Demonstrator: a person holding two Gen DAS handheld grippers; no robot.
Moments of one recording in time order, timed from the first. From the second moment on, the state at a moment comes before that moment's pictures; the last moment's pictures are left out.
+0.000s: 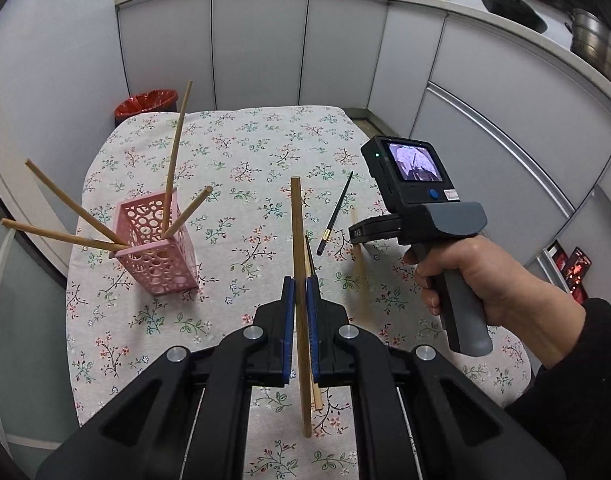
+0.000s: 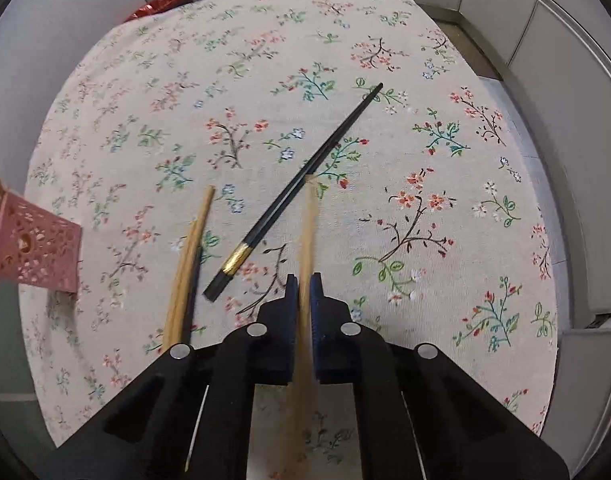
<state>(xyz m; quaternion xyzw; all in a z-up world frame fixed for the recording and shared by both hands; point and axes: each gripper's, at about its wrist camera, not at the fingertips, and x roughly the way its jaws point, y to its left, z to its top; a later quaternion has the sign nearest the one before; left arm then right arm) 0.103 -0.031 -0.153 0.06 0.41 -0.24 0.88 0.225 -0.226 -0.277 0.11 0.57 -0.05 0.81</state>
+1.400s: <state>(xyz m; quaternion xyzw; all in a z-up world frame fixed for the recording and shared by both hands) 0.060 -0.005 -0.083 0.01 0.32 -0.24 0.92 0.166 -0.328 -0.185 0.19 0.49 -0.05 0.85</state>
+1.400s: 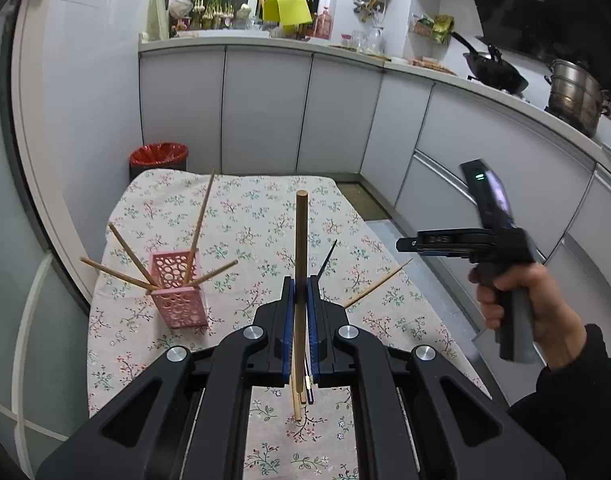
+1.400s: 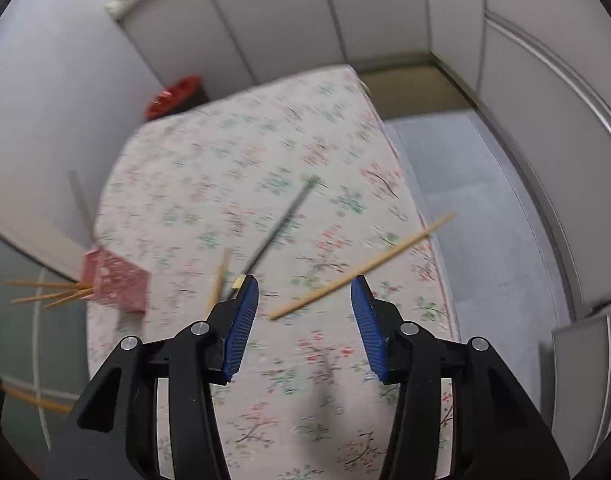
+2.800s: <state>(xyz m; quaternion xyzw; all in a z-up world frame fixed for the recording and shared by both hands) 0.081 -0.005 -0.106 0.03 0.34 -0.22 0.91 0.185 -0.217 -0.262 0.03 0.61 0.01 0.80</state>
